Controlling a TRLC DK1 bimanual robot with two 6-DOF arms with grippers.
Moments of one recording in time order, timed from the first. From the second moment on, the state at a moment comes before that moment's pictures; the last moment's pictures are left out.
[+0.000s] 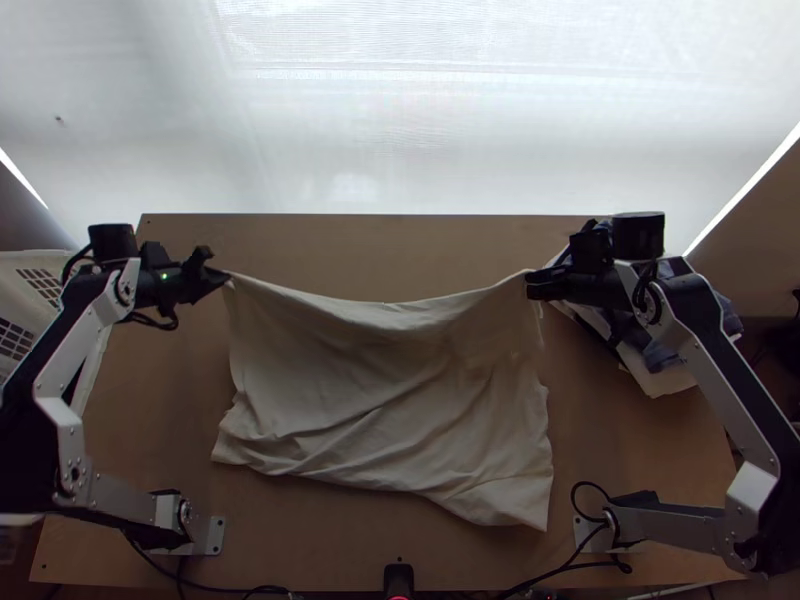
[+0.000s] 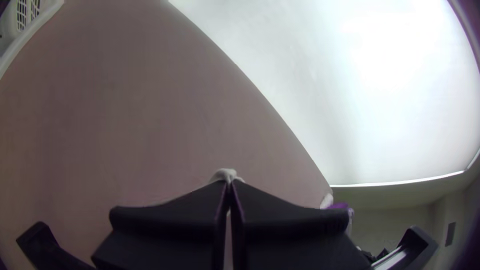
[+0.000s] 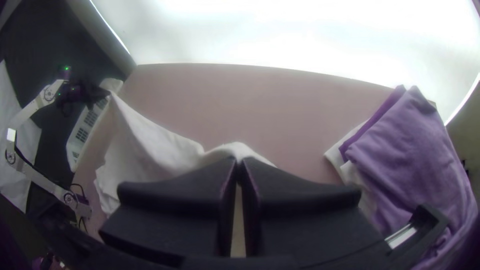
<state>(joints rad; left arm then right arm) 0.21 1.62 1.22 -0.48 0.57 -0.58 0.20 1.40 1.27 -0.63 -0.37 0.05</state>
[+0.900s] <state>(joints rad) 0.17 2.15 1.79 -0.61 0.30 -0.55 0.12 1.70 1.36 -0.47 -0.22 0.14</state>
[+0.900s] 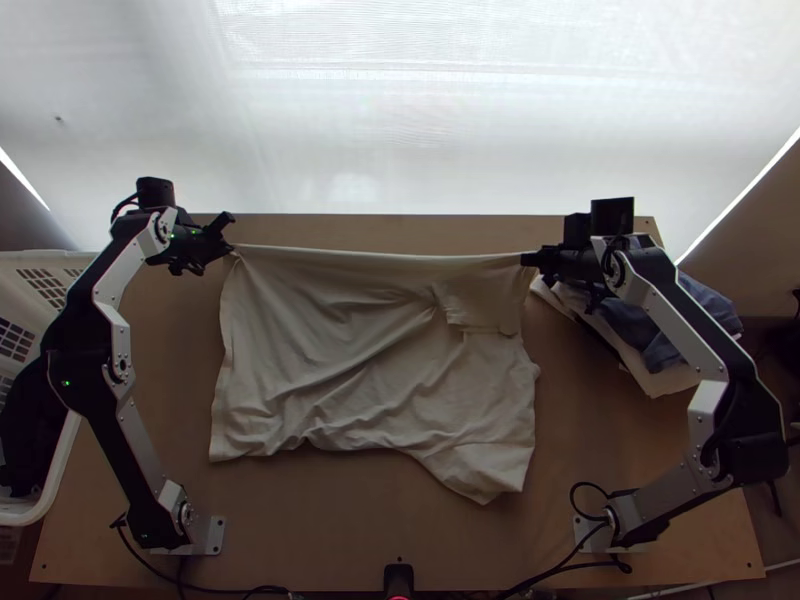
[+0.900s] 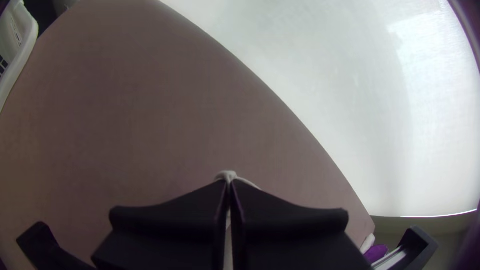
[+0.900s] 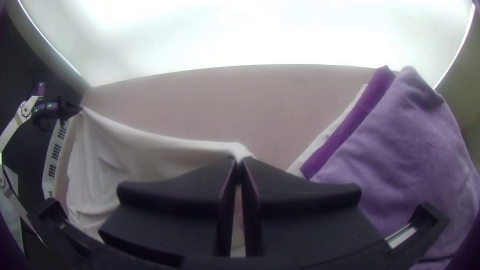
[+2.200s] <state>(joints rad) 0.13 1.90 1.62 -0.91 0.37 -0.31 0.15 1.76 1.37 -0.76 -0.20 0.05</state>
